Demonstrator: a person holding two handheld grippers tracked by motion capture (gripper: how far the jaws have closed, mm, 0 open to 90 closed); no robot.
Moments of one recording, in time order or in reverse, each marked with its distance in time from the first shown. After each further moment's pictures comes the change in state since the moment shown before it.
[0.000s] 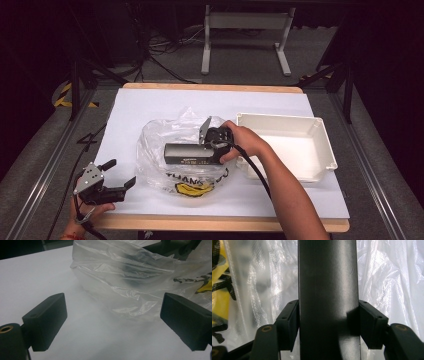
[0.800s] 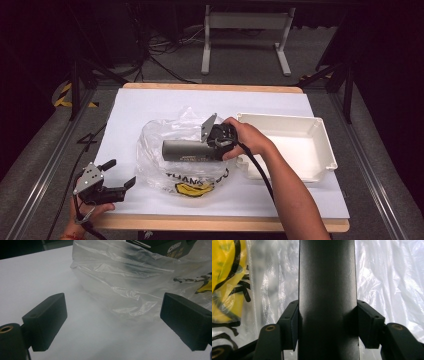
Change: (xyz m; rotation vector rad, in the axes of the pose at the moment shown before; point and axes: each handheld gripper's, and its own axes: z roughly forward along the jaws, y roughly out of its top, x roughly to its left) left arm 0.000 0.000 0.000 0.002 0.000 -0.001; right arm 0.003 -0.001 -0.025 -0.087 -0.028 -0.048
